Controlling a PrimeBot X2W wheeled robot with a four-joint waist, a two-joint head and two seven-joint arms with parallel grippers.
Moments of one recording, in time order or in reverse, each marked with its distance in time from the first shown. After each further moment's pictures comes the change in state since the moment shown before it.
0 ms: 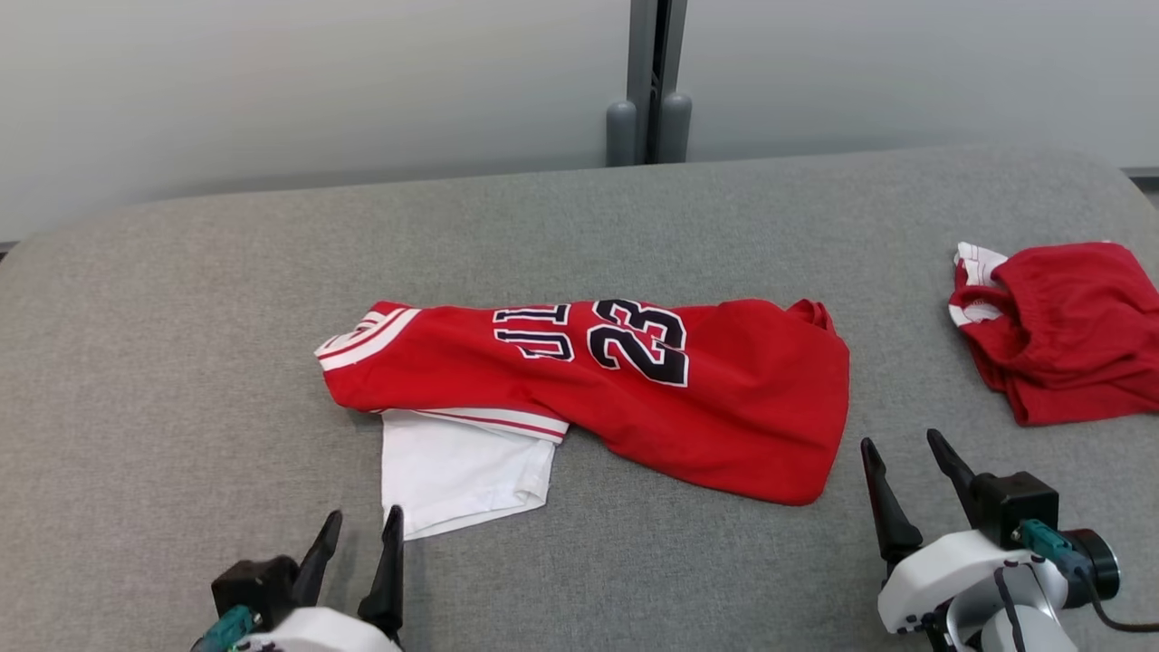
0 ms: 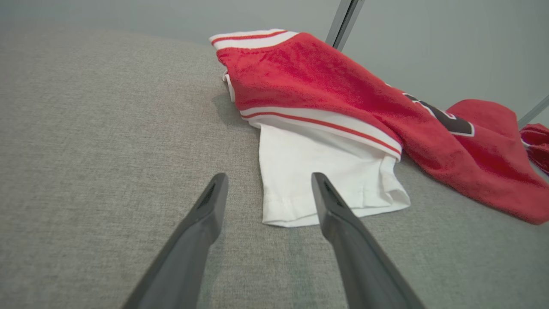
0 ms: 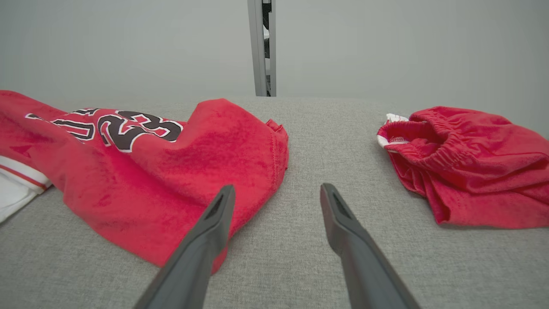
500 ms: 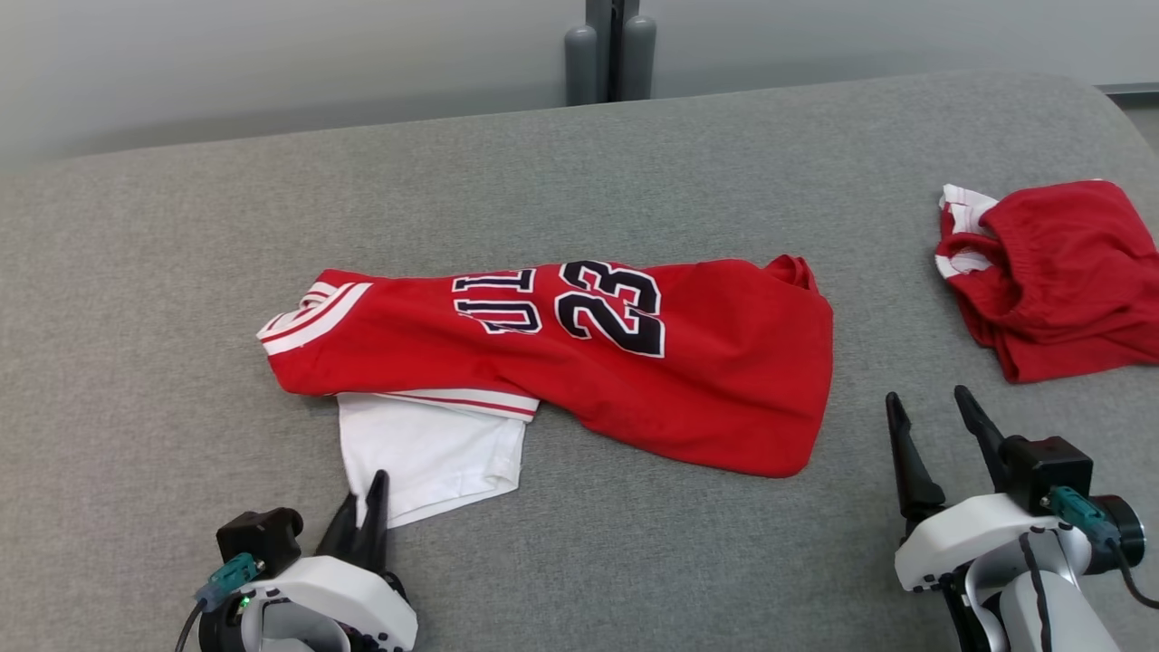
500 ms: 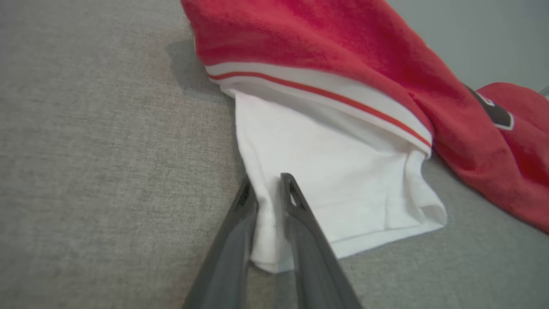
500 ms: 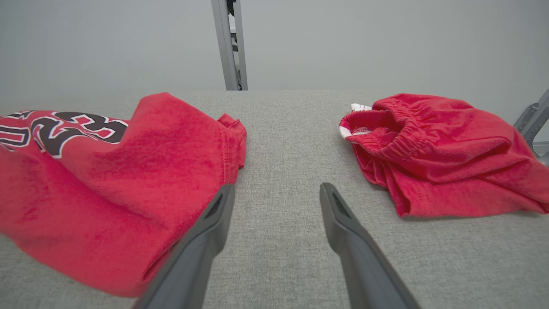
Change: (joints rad) left arm -0.156 0.003 -0.074 0.184 -0.126 -0.012 -0.005; right arm -0.048 0.000 -0.050 -0.025 -0.005 0.000 -0.003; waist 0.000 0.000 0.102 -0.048
